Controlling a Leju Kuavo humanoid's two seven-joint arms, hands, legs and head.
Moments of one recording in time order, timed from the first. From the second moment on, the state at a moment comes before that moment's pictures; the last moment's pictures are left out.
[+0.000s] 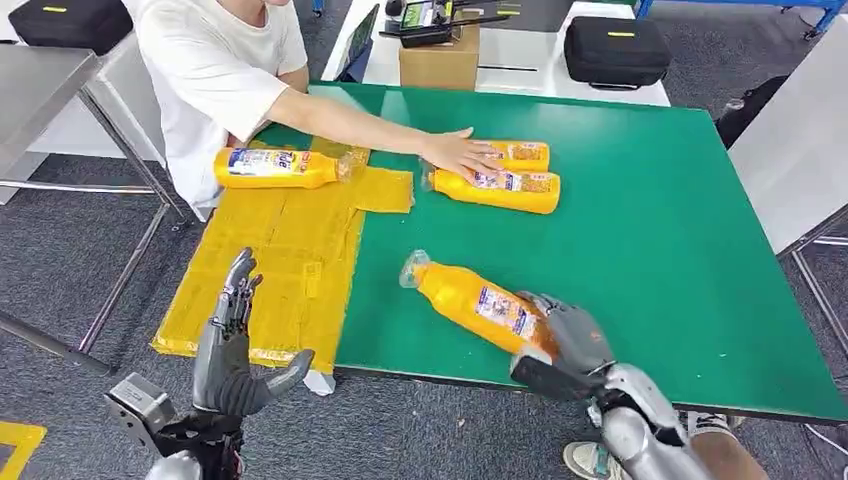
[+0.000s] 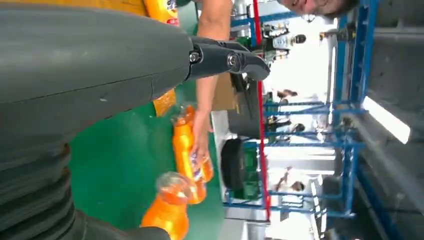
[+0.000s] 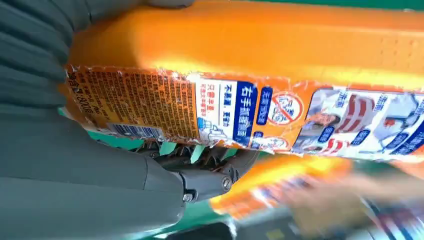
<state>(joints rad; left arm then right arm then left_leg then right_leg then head) 0.21 -0.16 -0.15 -1.75 -0.07 -0.08 -0.48 -0.13 -0.25 0.50 -1.33 0.68 -0.12 -0.28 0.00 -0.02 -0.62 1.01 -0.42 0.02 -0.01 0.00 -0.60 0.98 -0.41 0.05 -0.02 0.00</state>
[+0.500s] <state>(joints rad) 0.22 -0.18 -0.22 -1.73 0.00 -0.12 -0.48 0.09 0.04 0.34 -1.55 0.48 -0.19 -0.44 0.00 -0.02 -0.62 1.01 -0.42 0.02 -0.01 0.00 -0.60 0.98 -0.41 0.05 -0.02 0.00</state>
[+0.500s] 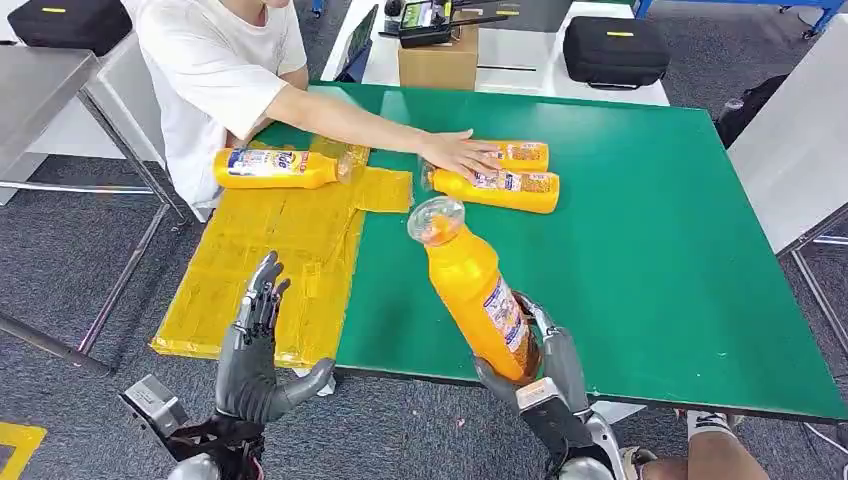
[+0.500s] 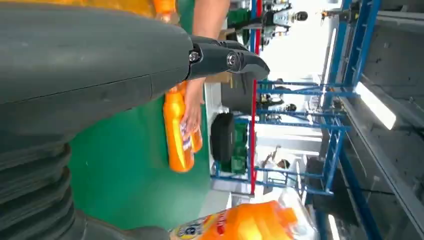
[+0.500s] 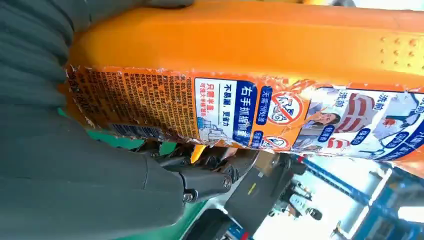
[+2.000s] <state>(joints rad) 0.05 -0.13 -0.40 -1.47 0.06 -0.33 -0.37 -0.08 0.10 0.63 -1.32 0.63 -0.15 -0.59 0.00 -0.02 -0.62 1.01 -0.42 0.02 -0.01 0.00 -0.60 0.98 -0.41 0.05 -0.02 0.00</state>
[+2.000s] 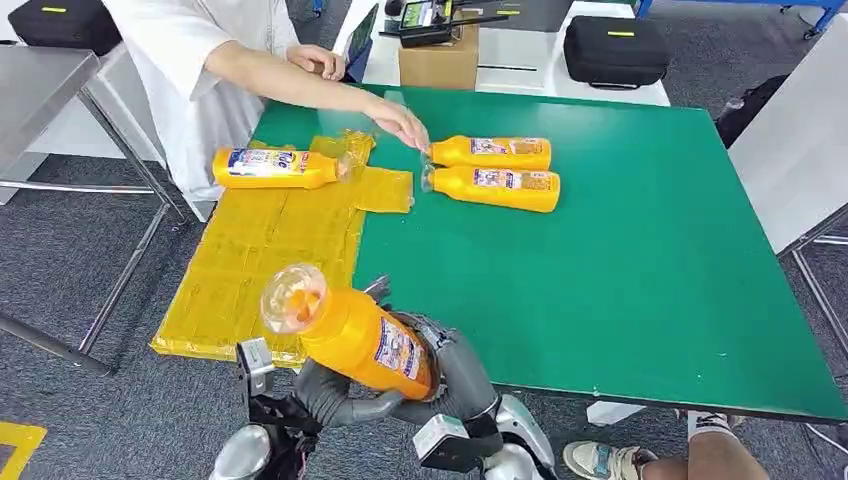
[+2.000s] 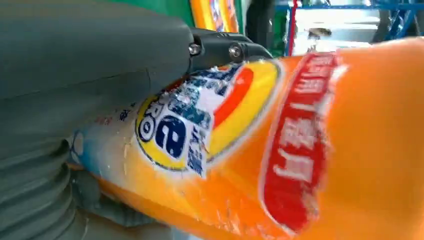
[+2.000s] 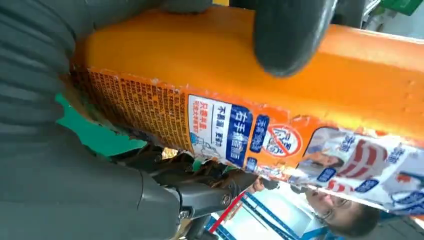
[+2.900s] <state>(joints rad) 0.01 -0.13 -0.40 -1.46 0.15 -0.39 -0.39 -0.13 0.10 0.66 -1.26 0.58 -0.11 -0.60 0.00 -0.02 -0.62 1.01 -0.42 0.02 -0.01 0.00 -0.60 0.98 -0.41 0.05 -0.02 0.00</state>
